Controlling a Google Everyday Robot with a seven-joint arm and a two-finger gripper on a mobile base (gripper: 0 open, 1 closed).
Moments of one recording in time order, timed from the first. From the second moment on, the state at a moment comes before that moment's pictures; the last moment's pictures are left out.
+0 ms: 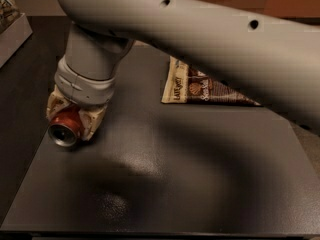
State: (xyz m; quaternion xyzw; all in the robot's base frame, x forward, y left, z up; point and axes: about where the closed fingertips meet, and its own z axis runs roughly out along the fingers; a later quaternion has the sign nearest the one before) arm 0.428 0.172 0.889 -0.96 0.14 0.05 0.23
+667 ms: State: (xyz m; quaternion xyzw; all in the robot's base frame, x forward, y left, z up) arm 0.425 0.124 0.924 -0.95 0.13 0.11 0.25
